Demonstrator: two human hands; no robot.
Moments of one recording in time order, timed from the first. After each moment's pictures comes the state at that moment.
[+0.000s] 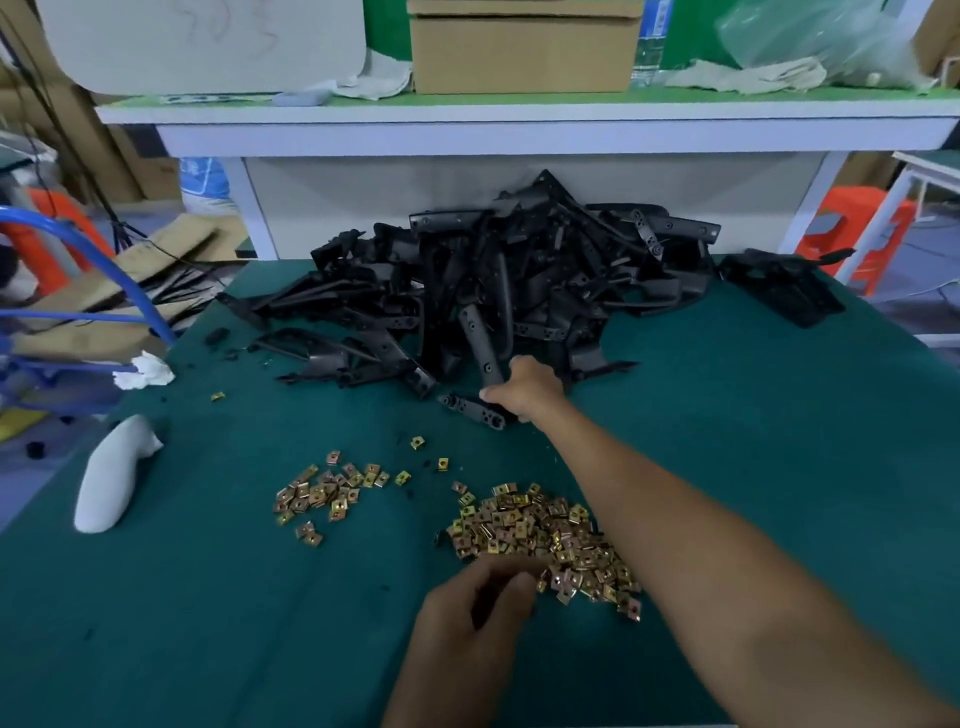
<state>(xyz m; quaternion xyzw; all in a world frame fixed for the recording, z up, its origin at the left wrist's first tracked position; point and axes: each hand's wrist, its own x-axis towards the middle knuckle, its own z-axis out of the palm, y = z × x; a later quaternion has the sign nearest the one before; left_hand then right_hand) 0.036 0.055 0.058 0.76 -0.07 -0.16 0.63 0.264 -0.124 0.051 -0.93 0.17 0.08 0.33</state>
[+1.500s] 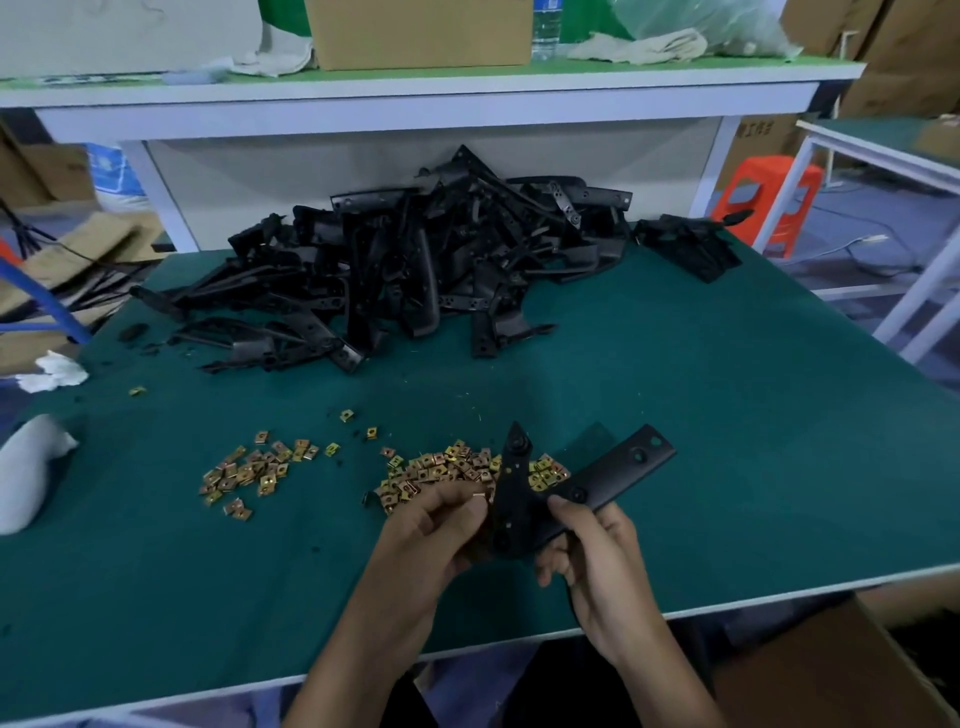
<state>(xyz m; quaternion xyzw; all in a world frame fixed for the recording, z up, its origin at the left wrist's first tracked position) 0.041 0.018 0.047 0.56 -0.01 -0.25 0.79 -0.012 -0.138 0.014 -0.48 0.19 -0.15 0.84</state>
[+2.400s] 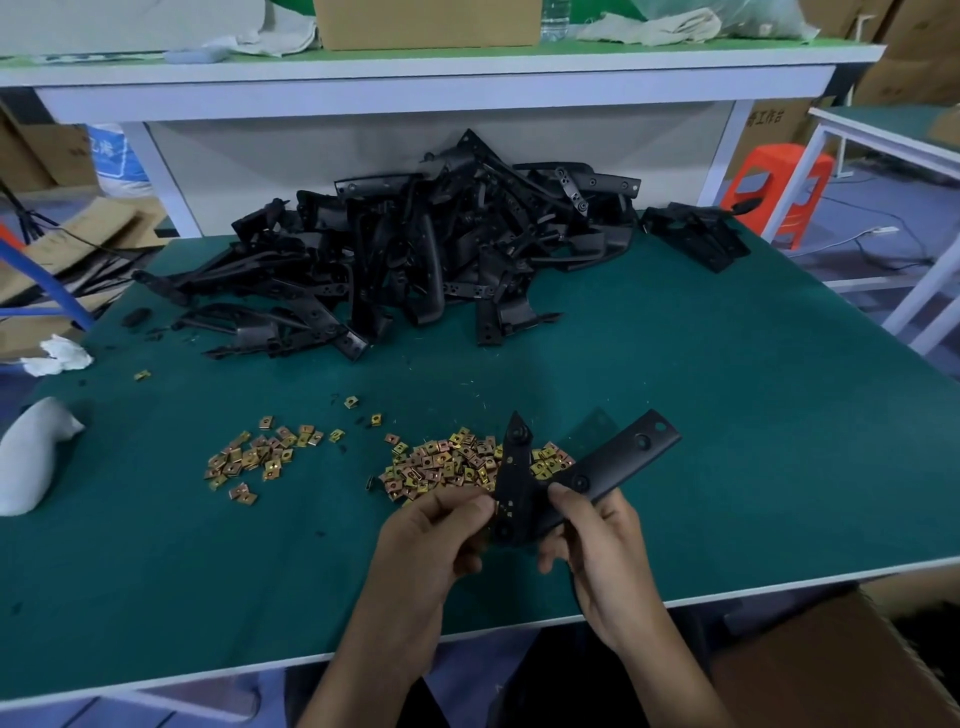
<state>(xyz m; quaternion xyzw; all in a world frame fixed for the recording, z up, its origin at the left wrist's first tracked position) 0.028 0.020 0.053 0.59 0.06 -0.23 0.77 -0.015 -0.135 0.012 -0.54 0.15 -0.17 0.81</state>
